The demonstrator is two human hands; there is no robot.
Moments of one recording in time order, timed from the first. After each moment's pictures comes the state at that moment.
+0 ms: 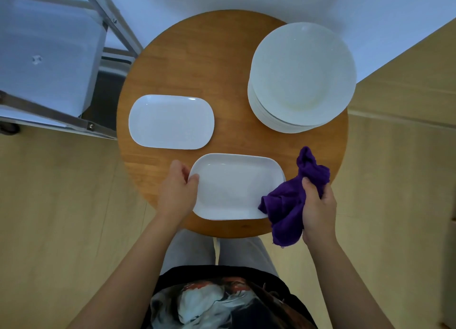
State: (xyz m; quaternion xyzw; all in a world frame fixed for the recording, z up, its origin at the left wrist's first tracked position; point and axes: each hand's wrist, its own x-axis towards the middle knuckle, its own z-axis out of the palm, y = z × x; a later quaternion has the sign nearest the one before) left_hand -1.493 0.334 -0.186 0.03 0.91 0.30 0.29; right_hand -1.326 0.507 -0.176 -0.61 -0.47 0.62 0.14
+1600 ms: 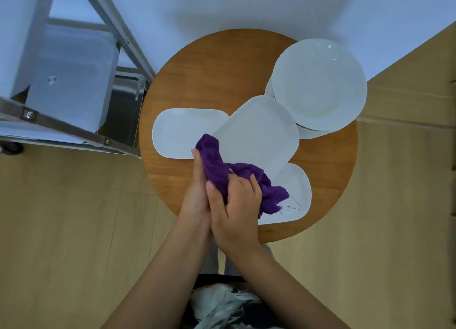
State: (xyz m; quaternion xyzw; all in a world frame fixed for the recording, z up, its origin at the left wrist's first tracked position) left_hand -1.509 0.330 -0.126 -0.21 0.49 0.69 0.48; right_hand -1.449 0.355 -0.120 -0.38 -0.80 0.44 0.15
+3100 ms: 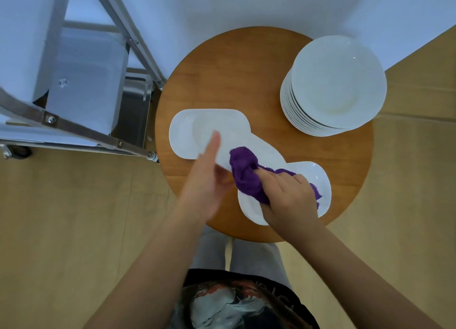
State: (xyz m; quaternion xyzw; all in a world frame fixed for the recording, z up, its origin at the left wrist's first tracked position) left_hand -1.560 0.317 -0.099 -0.20 0.53 0.64 0.51; right_hand -1.433 0.401 -0.125 -0.16 -0.96 0.18 0.15
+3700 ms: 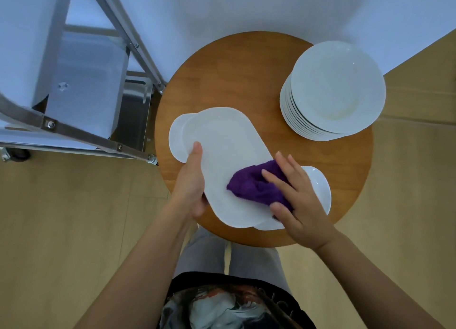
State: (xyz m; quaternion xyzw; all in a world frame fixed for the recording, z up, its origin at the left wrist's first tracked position) left_hand -1.578 0.306 -0.126 -0.17 0.58 0.62 0.49; right_hand -1.411 0.422 -0.133 -0.21 -0.88 0.43 0.04
